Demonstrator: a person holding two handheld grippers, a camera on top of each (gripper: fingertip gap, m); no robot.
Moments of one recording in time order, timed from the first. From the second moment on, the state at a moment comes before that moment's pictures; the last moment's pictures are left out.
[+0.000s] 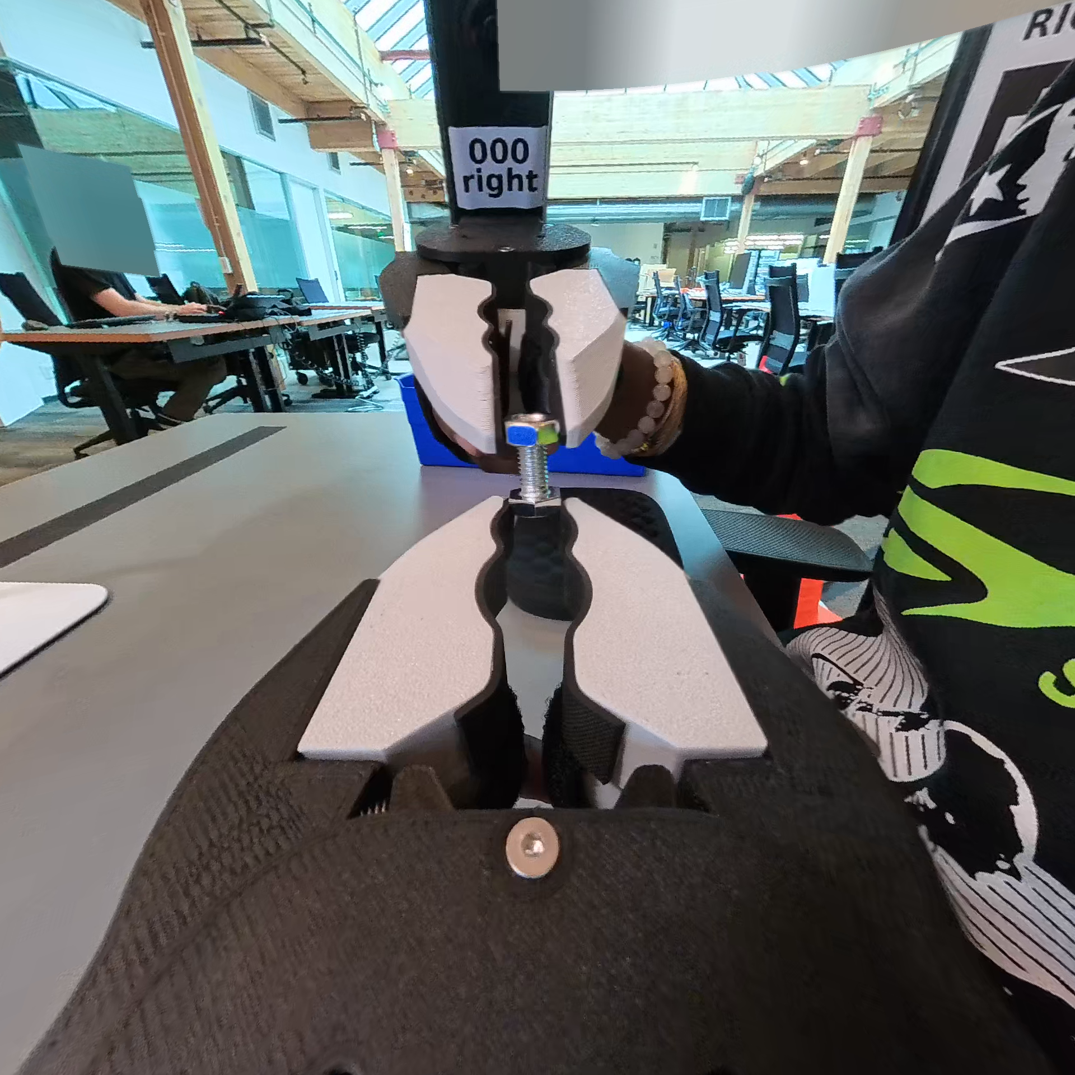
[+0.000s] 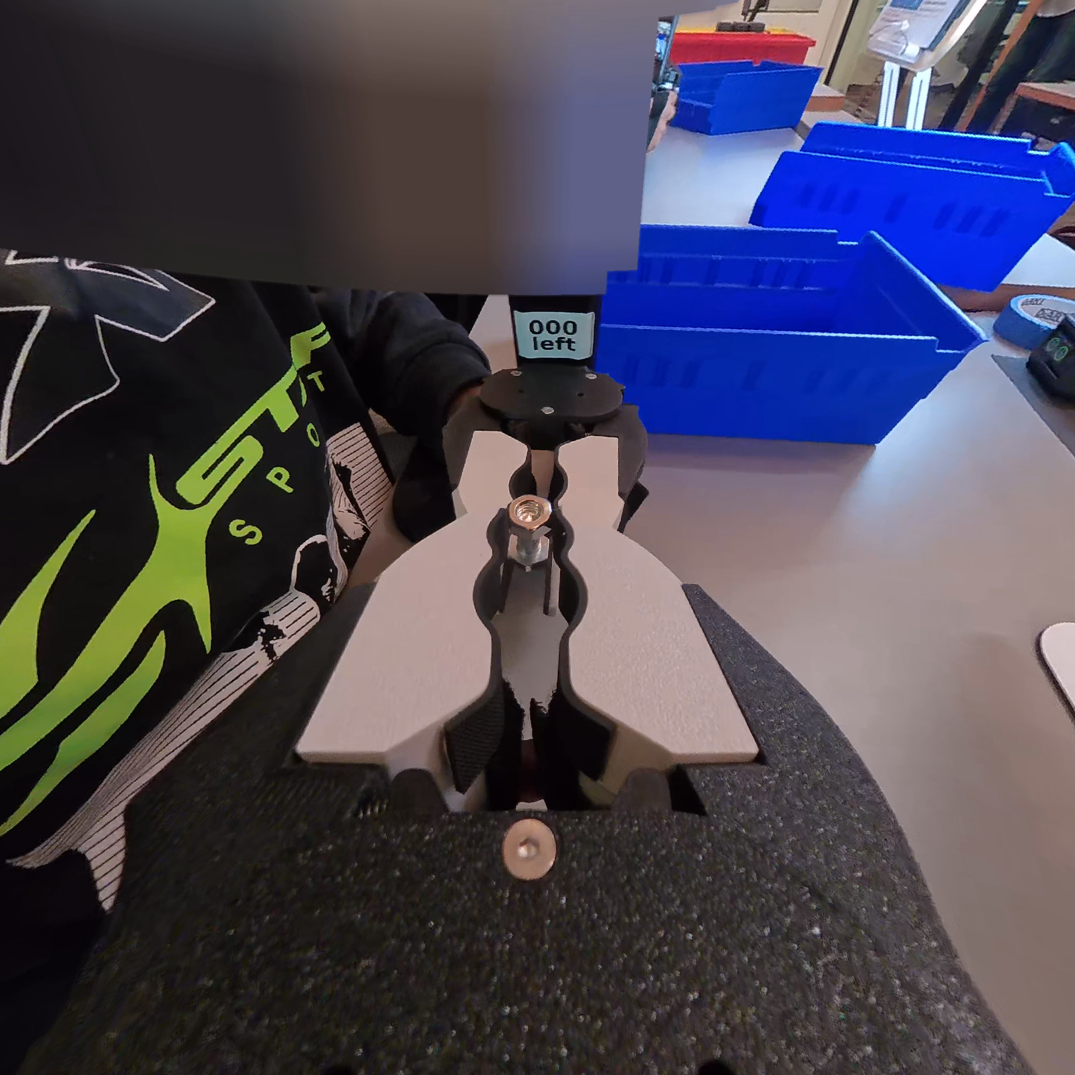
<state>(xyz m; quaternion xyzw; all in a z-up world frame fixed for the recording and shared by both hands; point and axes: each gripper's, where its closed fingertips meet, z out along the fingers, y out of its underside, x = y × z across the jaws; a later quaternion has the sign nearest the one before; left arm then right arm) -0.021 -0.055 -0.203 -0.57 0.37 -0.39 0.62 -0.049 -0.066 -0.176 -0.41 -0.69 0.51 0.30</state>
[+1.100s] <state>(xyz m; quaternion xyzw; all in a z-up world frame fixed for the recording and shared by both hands) -0.058 -0.015 -0.206 -0.64 0.26 -0.30 0.66 -0.075 -0.026 -0.176 -0.59 -0.48 0.44 0.46</state>
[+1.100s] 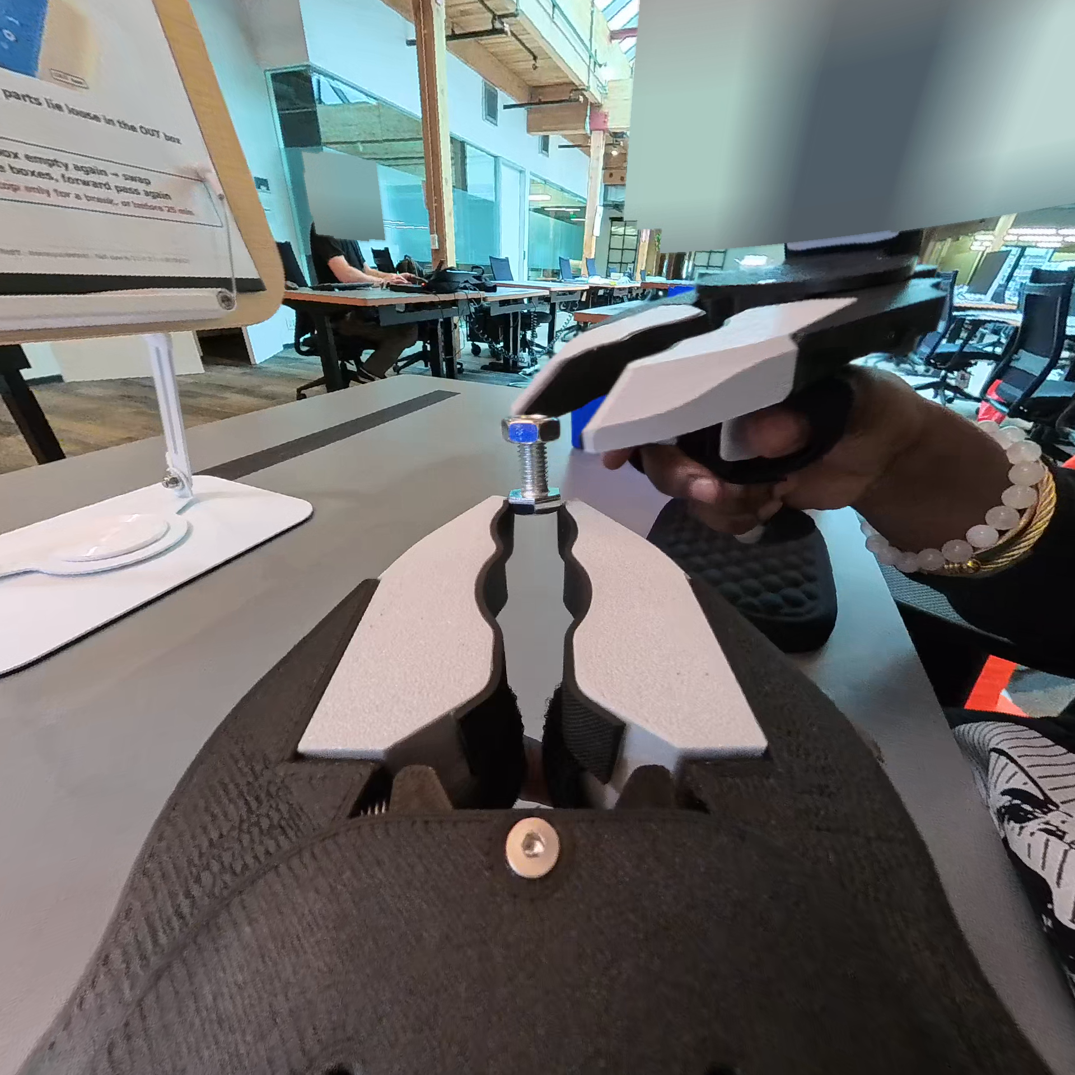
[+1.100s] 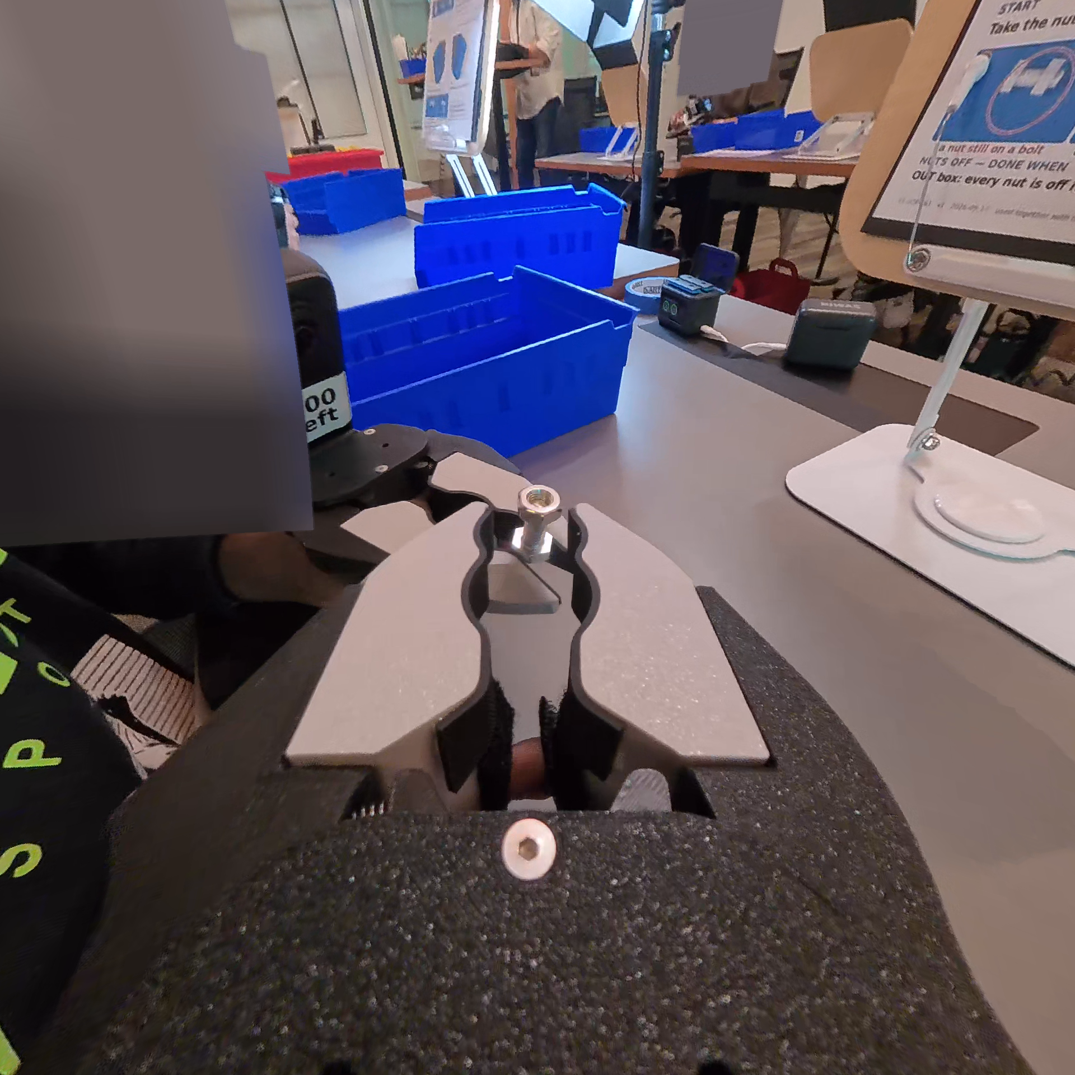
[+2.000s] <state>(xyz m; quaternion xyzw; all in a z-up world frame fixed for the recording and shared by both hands) -0.052 -0.017 -0.210 -0.64 0.27 -0.30 0.65 -0.075 -0.031 -0.177 -0.55 -0.46 0.54 0.44</state>
